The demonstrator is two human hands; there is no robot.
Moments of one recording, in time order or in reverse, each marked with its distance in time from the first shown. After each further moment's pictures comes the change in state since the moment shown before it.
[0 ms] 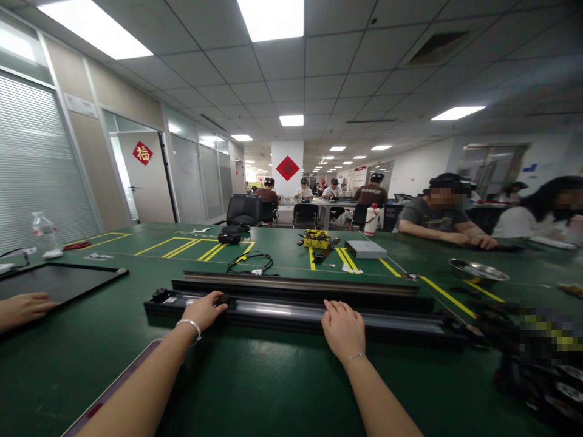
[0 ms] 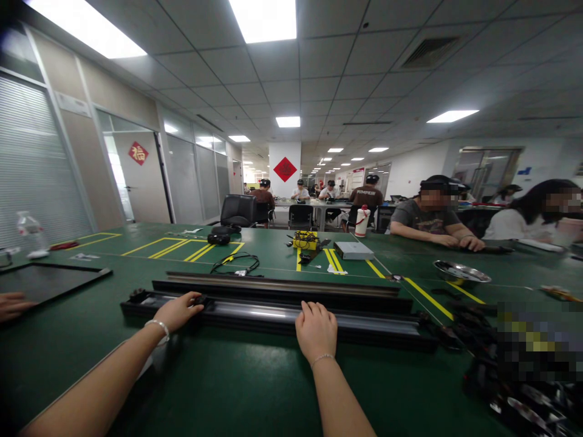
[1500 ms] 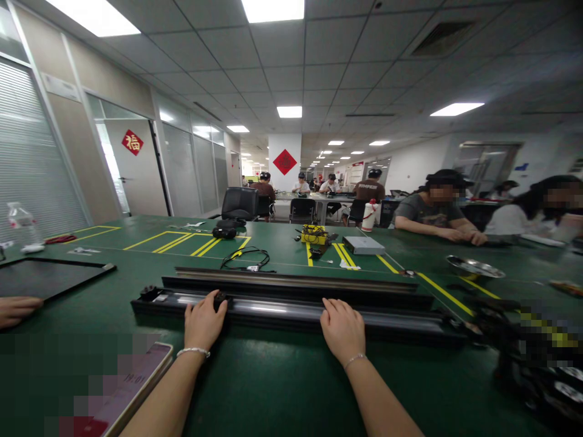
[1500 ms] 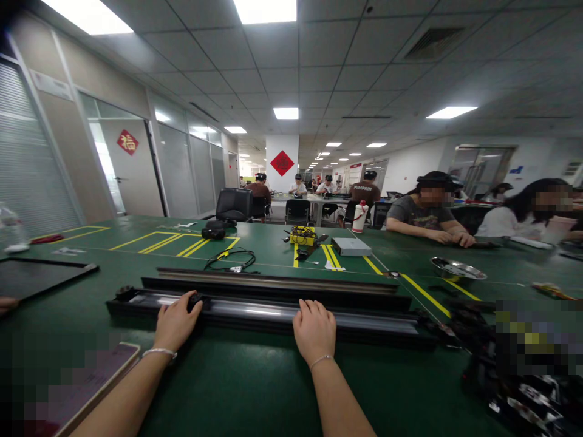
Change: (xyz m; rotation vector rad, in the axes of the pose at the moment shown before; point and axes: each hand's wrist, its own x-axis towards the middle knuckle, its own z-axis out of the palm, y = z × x) left_hand -0.028 0.032 0.036 -0.051 0.341 -0.087; right_hand 0.000 0.001 -0.004 0.005 -0.039 0.008
